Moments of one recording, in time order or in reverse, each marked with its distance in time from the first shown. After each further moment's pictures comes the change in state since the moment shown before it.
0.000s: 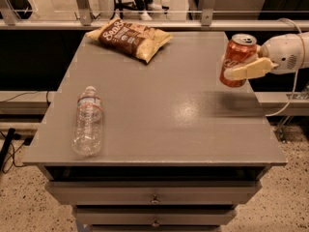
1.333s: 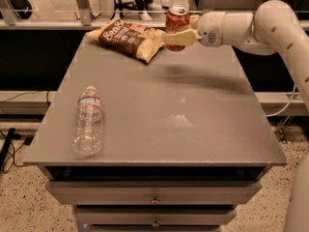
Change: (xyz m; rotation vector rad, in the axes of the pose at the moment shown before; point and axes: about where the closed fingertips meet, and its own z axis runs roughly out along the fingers) arm -0.080 -0.122 0.139 0.284 -0.134 -0.130
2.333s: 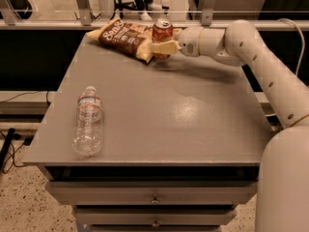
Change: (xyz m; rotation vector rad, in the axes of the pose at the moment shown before) arm 0.055 -0.031 0.067 0.042 -0.008 0.055
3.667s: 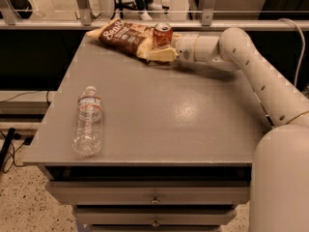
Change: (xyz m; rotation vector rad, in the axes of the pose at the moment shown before) arm 0.026 -0.006 0.013 0.006 0.019 0.017
